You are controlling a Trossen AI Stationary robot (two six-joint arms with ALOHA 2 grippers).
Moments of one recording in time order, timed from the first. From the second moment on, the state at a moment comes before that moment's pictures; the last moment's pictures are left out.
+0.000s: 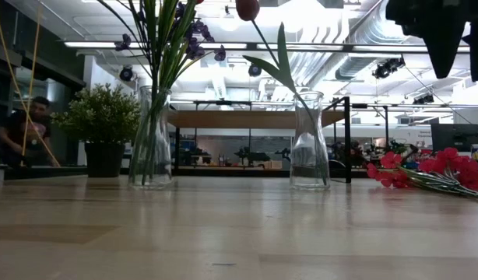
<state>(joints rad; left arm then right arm) -1.07 1.40 0.85 -0.68 -0.33 -1.84 0.37 1.25 1.10 -1.36 0.11 1.75</state>
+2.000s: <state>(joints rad) -1.07 1.40 0.85 -0.65 -0.33 -1.84 0.48 1.48 1.10 -1.28 0.09 1.82</state>
